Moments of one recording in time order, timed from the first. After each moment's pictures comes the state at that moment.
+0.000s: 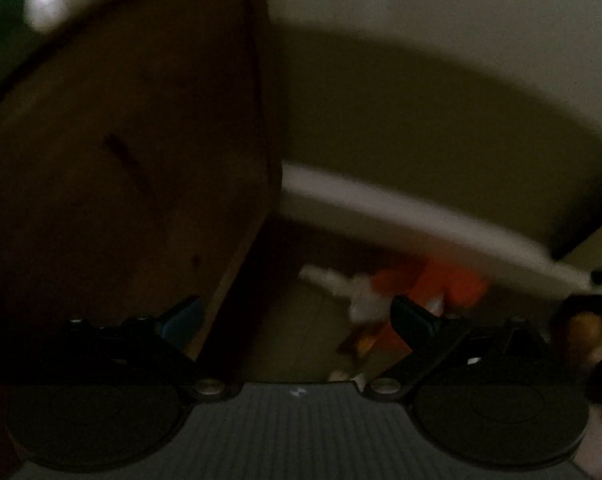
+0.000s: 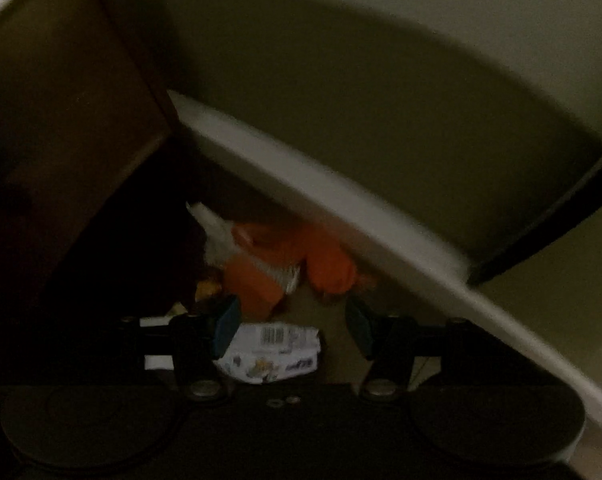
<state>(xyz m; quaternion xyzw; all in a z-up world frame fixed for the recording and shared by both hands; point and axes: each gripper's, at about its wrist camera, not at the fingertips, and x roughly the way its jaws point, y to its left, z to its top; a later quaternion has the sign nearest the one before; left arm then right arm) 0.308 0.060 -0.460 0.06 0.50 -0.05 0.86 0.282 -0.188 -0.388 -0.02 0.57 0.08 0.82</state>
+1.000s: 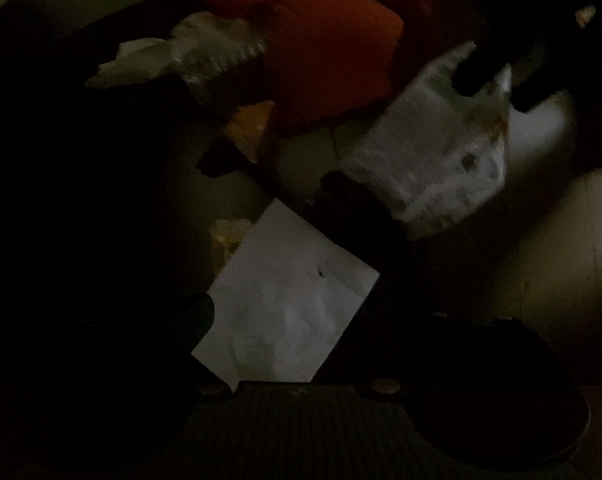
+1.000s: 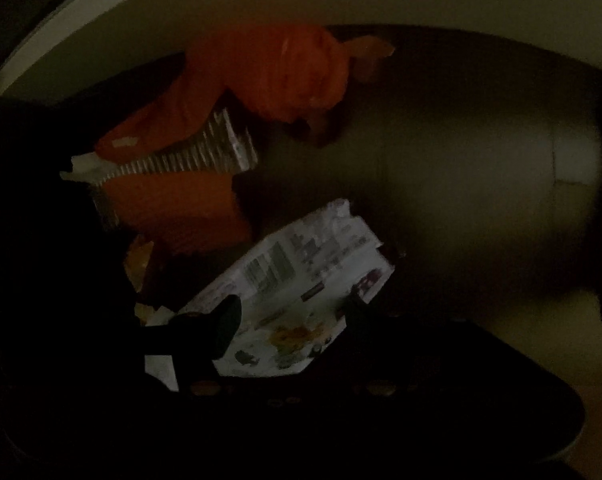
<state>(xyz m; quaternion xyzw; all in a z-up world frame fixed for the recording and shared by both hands) 0.281 -0.013 -0.738 0.22 0.64 -0.24 0.69 0.308 -0.206 -0.608 0.25 0.71 -0.08 0.65</state>
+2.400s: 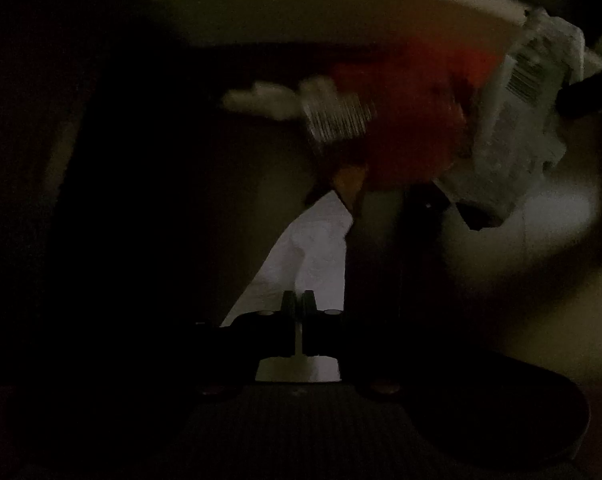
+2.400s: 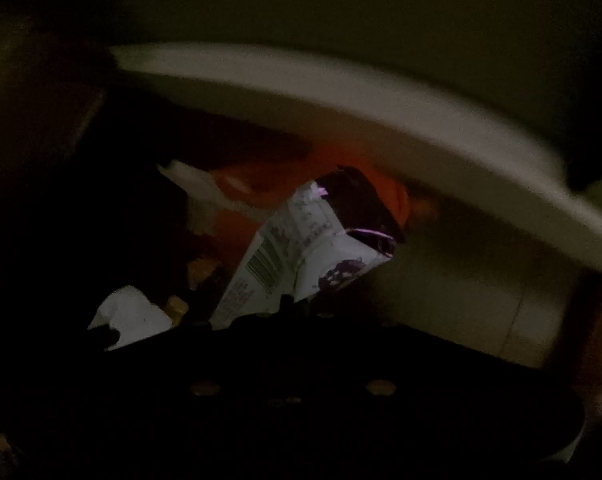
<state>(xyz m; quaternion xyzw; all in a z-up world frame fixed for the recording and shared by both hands) 0.278 0.026 -0.645 0.15 0.61 -0.12 0.77 0.307 -0.180 -0.493 0.08 0.62 0.05 0.78</state>
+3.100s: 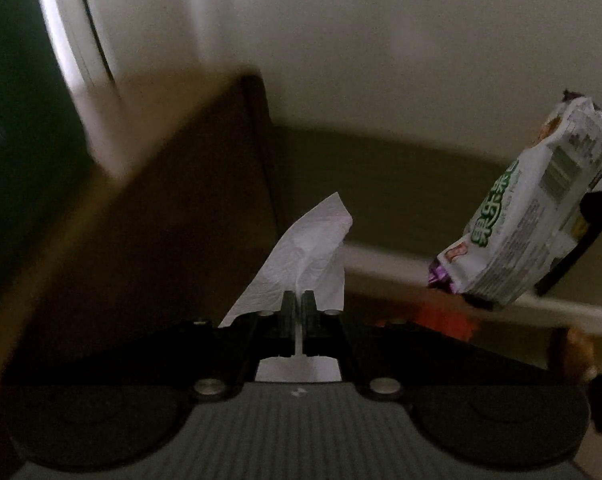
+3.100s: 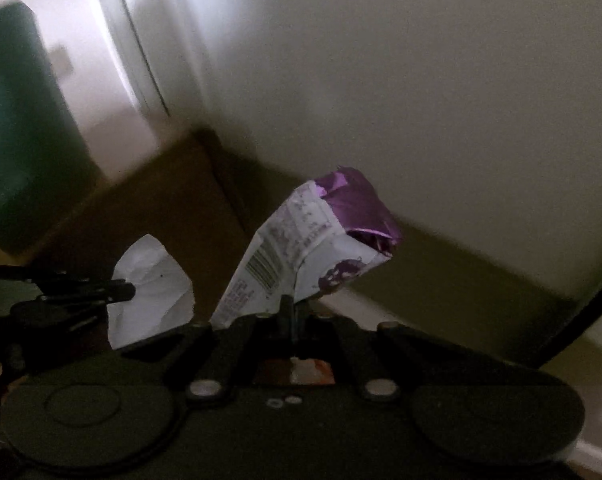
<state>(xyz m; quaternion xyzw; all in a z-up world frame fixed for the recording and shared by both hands) 0.247 0.065 -0.327 0.08 0.40 -0.04 0.91 0.253 -0.155 -0.199 0.02 0.40 0.15 0.91</state>
